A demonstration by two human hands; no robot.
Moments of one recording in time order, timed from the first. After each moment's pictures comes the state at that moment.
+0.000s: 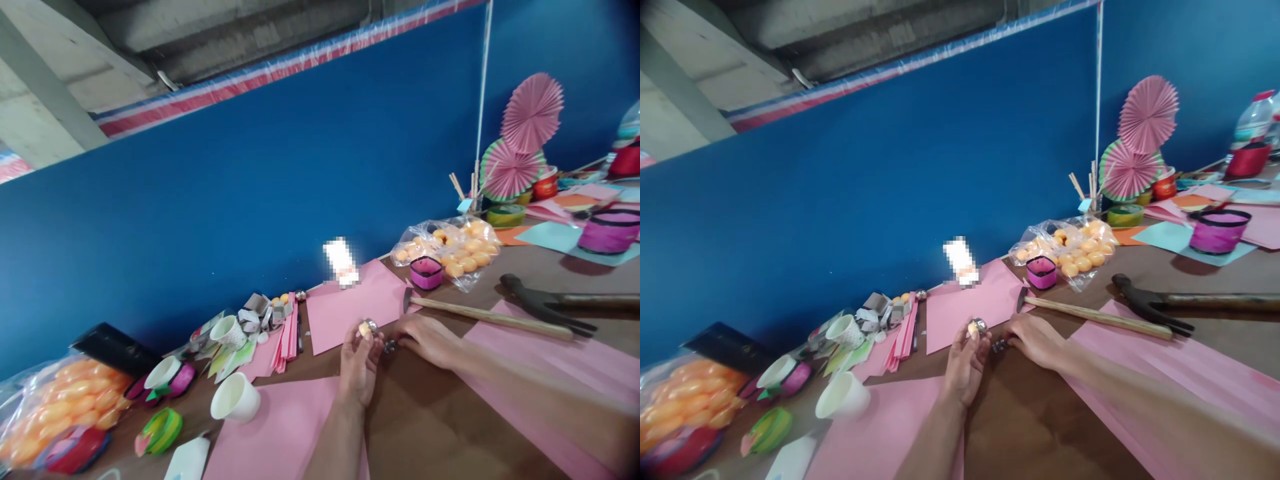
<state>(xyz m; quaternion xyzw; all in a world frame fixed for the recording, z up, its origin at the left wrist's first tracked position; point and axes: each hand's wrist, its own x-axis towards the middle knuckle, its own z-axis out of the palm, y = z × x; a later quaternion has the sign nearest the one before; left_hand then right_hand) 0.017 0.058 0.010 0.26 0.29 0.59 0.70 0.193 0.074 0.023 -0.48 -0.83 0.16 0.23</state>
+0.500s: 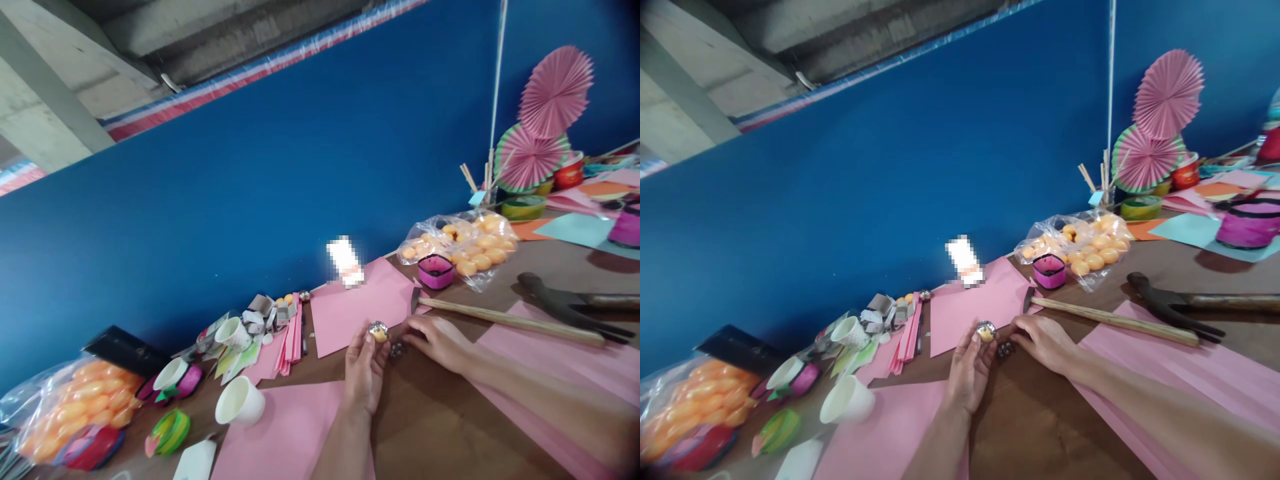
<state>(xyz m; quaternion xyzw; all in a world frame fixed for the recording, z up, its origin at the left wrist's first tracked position) 0.017 0.061 0.007 0.25 0.31 0.60 0.70 0.194 0.075 0.019 -0.49 -0.80 0.18 0.30</state>
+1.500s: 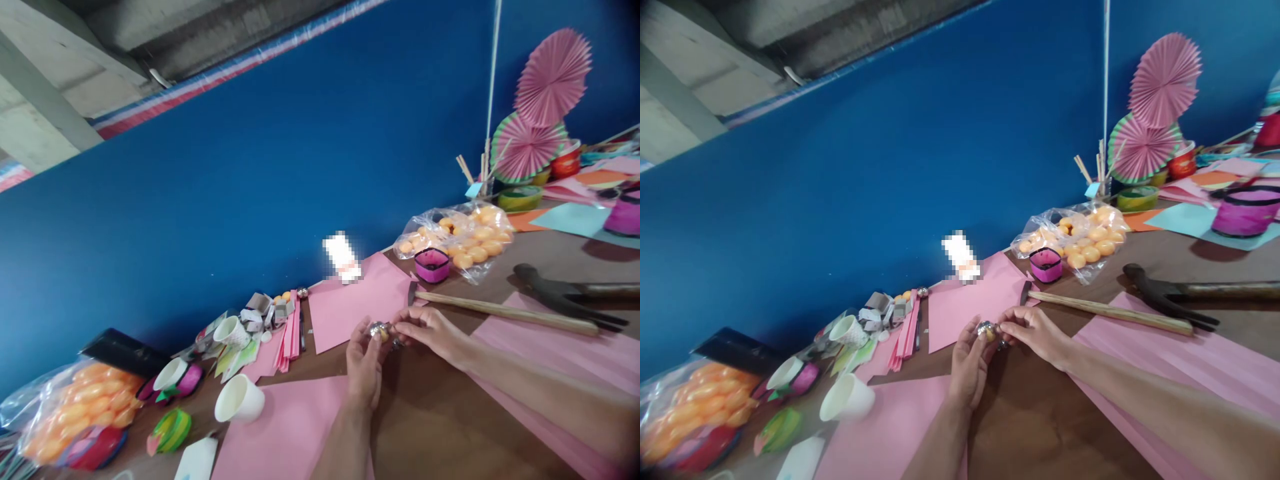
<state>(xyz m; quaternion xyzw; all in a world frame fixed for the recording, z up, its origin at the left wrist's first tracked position) 0.025 0.055 0.009 0.34 0.32 0.58 0.67 0.176 0.071 0.021 -0.41 -0.56 0.56 0.46</state>
